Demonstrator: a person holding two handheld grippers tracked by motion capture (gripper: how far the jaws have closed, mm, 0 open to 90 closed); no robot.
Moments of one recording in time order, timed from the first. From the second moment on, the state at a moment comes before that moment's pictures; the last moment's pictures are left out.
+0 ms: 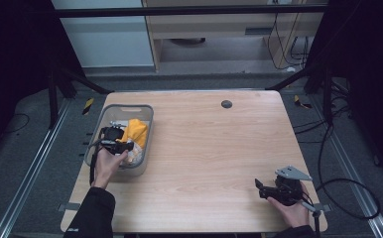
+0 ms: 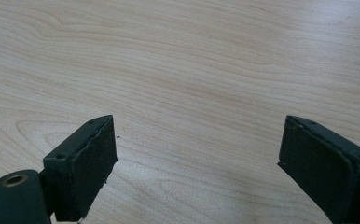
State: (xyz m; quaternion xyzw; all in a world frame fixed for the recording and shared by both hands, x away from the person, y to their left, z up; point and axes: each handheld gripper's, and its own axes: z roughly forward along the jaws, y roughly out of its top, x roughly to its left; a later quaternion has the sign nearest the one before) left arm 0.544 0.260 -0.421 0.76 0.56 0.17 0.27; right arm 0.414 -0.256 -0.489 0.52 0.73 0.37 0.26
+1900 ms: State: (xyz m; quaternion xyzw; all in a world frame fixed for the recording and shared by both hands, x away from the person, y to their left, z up) left arm 0.476 0.261 -0.306 0.79 0.45 0.20 0.36; right arm 0.413 -0.257 -0.487 0.52 0.72 0.38 0.26
